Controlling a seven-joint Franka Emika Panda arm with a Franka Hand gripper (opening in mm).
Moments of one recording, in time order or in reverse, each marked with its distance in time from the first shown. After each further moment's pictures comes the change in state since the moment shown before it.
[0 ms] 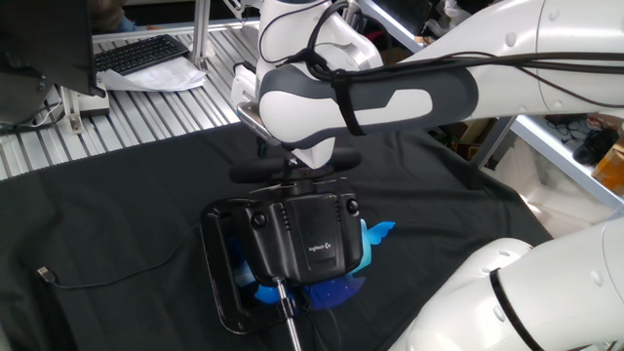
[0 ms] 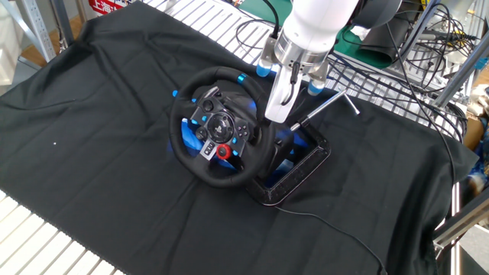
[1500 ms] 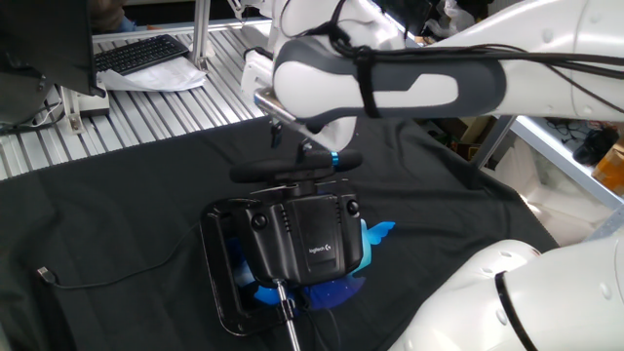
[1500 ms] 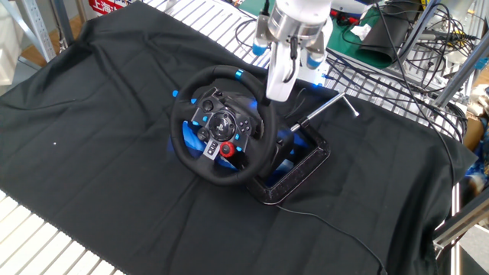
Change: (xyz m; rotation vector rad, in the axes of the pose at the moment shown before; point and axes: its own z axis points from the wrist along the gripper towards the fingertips) arm -0.023 -0.017 -0.031 0.009 0.027 -0.133
